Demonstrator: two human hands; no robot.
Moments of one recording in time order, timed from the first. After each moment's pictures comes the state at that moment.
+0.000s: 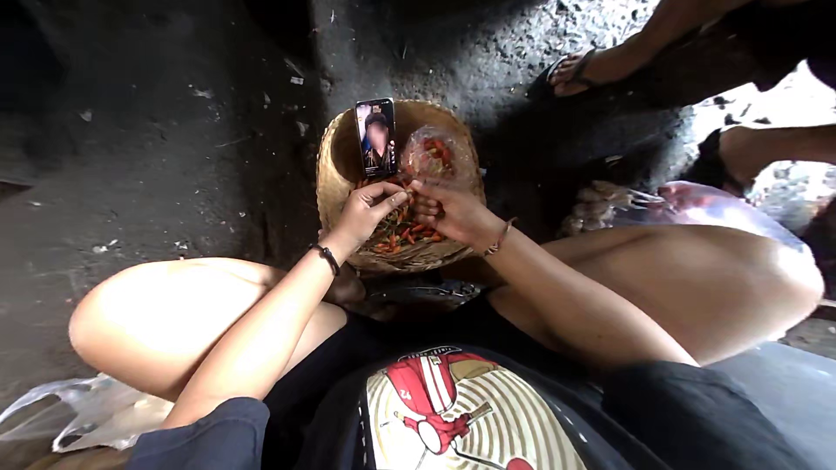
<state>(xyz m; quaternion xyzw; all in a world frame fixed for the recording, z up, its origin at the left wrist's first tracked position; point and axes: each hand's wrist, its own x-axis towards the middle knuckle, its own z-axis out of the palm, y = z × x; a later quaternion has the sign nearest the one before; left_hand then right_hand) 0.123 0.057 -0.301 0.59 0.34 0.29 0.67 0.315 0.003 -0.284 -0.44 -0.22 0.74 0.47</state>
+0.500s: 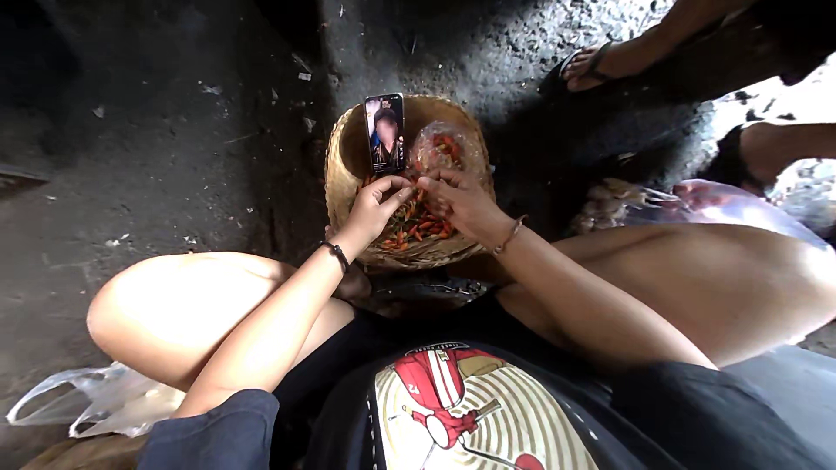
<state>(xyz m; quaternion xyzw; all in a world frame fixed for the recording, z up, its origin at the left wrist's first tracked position) 0.123 0.055 -0.297 0.61 0.37 0.27 0.64 0.316 0.002 -0.286 -0.51 -0.36 0.64 0.46</state>
